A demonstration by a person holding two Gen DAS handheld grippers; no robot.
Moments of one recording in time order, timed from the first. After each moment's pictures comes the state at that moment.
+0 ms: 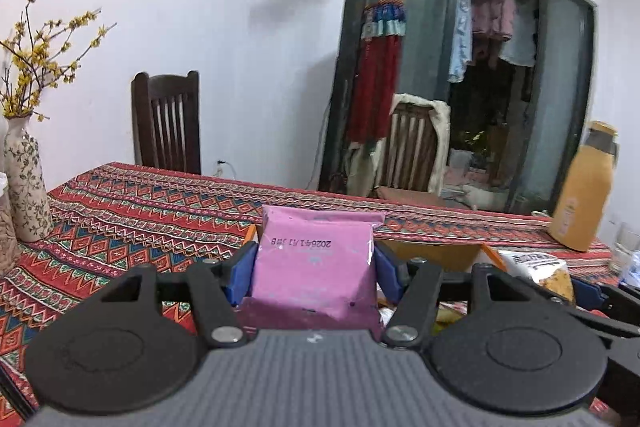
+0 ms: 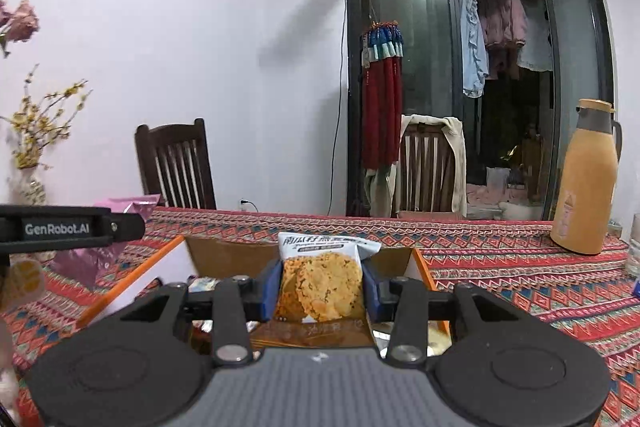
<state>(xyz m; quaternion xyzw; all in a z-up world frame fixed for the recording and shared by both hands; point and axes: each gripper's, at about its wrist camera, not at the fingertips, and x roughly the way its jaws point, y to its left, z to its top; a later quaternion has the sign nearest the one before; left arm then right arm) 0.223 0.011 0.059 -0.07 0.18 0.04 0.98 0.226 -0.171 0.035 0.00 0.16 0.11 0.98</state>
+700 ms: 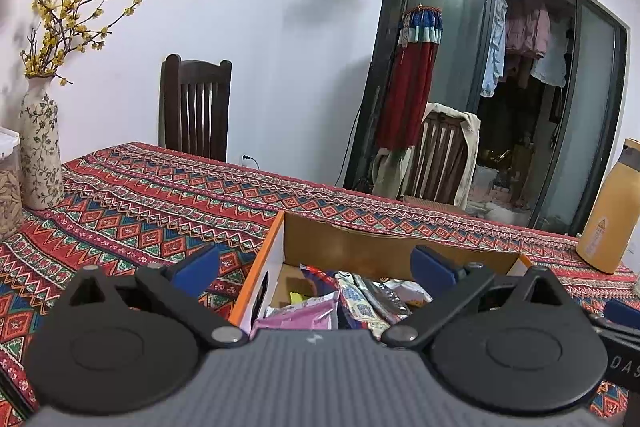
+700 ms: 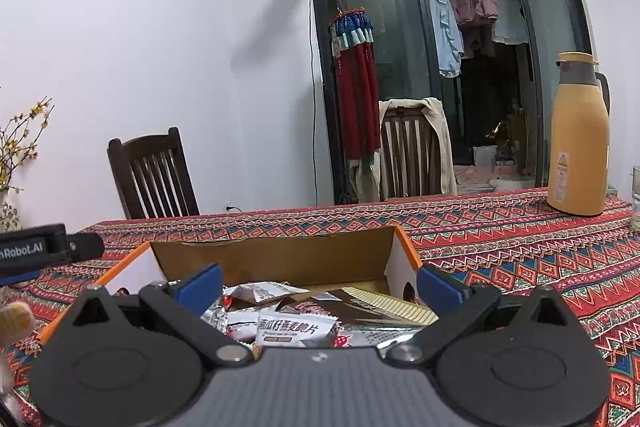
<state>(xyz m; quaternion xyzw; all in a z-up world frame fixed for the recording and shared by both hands) 0.232 0.030 0.030 -0.10 0.17 0.08 0.98 0.253 -0.195 0.001 0.06 0.16 0.09 0.98</state>
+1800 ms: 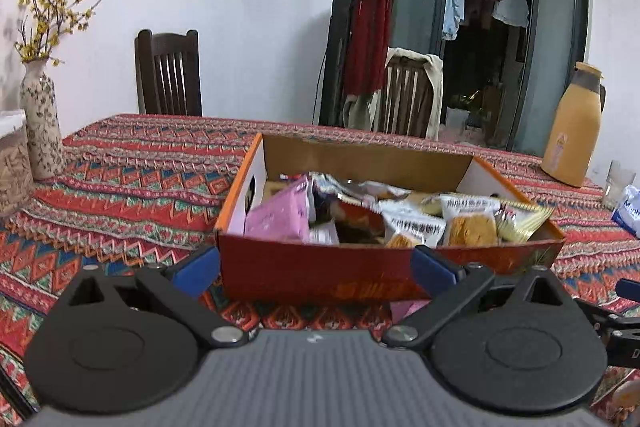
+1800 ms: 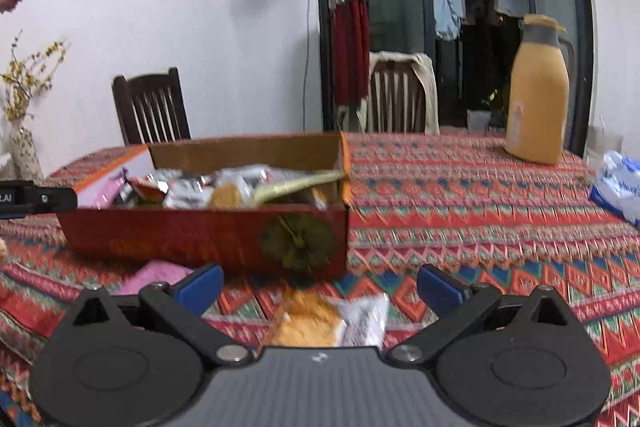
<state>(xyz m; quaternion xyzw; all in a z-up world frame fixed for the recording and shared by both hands) 0.152 0.008 0.000 -0.05 0.23 0.02 0.97 0.154 -0.255 -0.034 0.02 0.25 0.08 0.97</state>
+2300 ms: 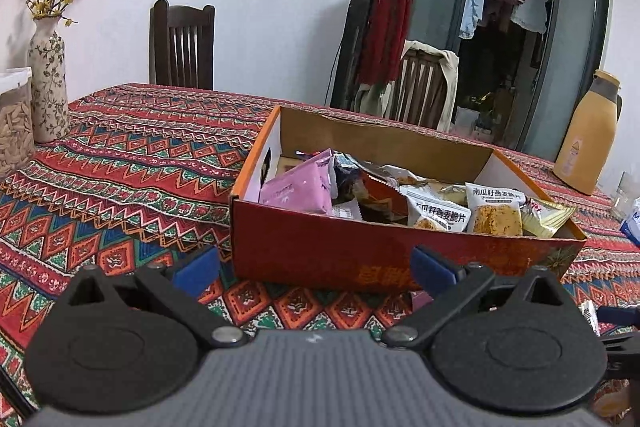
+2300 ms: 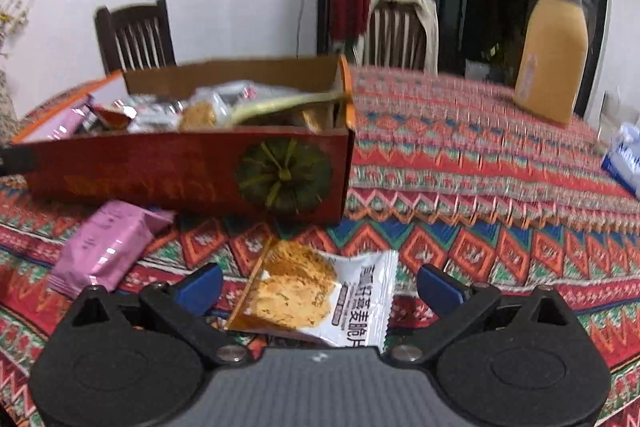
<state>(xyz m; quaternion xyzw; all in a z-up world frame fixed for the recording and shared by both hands) 0.159 0.023 -0.017 -0.09 0.25 0.04 0.96 0.200 -0.240 -0.066 -0.02 0.35 0.07 0.94</state>
